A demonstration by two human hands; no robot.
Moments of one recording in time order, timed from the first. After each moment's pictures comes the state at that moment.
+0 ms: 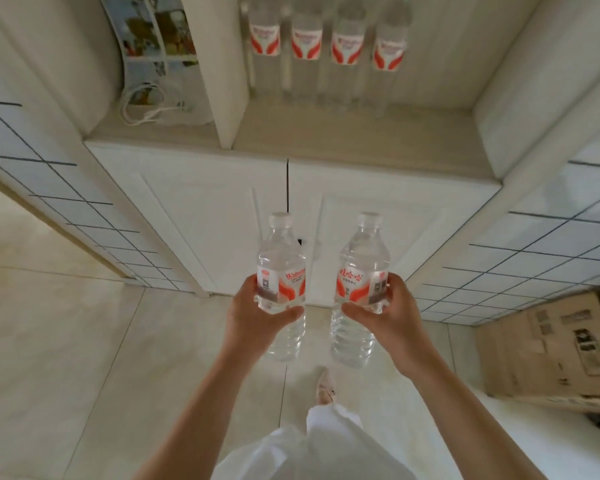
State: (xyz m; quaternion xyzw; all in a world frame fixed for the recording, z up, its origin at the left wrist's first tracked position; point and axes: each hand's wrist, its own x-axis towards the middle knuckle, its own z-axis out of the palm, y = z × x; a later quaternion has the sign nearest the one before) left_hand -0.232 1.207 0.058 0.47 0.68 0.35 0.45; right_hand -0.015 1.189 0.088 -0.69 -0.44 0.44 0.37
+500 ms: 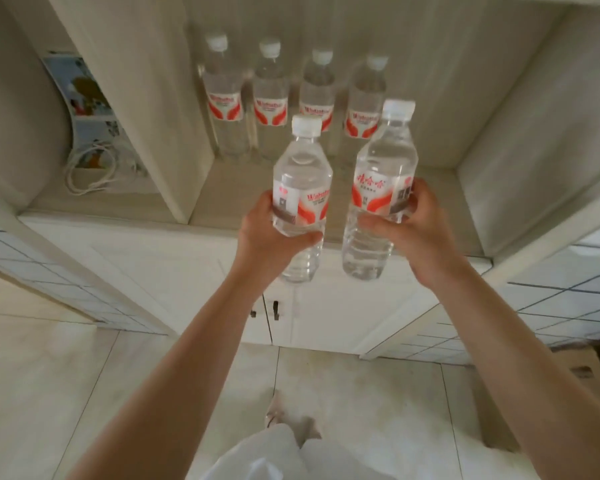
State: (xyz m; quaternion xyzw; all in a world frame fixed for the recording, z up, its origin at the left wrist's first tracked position) left_hand -0.147 1.440 0.162 0.56 0.58 0.43 0.41; right_hand 0.067 1.428 0.187 -0.61 -0.51 0.37 0.47
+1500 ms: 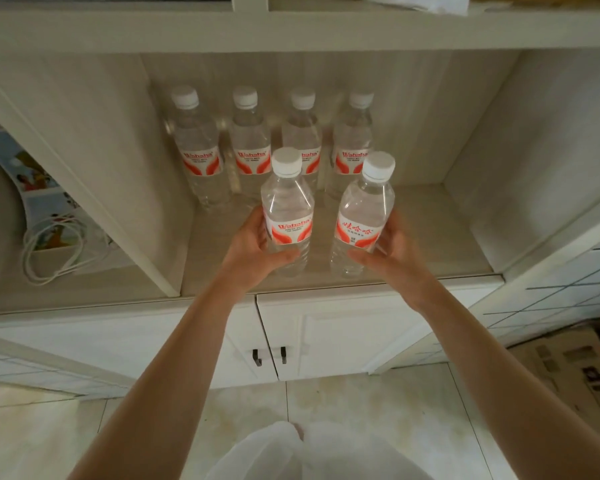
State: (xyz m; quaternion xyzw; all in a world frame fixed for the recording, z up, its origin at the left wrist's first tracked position) left_hand -0.178 1.551 0.141 0.63 0.43 0.37 0.53; right_hand 0.051 1.479 0.148 -0.55 -0.51 0.42 0.51
